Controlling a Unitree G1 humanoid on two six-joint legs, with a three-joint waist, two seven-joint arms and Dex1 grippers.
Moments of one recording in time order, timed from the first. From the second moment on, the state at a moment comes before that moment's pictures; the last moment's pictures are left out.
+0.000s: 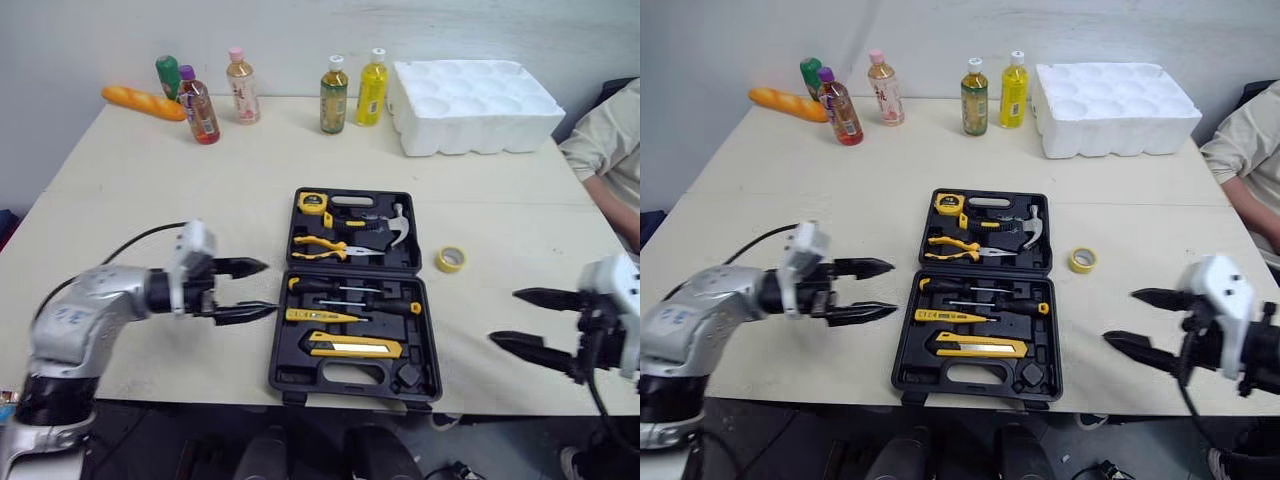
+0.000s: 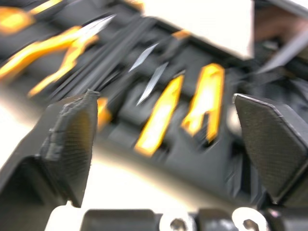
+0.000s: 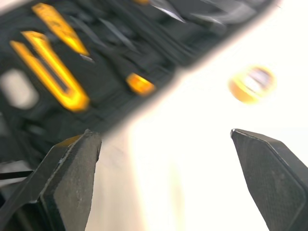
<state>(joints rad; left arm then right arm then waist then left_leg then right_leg) -0.22 0.84 0.22 -0.17 -0.58 0.68 -1.09 0.35 -1.06 -0.75 -0.45 0.68 0.74 1.04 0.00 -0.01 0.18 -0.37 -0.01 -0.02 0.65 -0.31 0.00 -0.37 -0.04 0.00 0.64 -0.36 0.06</state>
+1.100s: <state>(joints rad) -0.18 0.96 0.30 -0.15 -0.50 0.50 -1.07 0.18 -1.12 -0.67 0.07 0.44 0.40 1.28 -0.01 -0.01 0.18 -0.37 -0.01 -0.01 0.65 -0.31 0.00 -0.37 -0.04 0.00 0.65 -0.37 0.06</state>
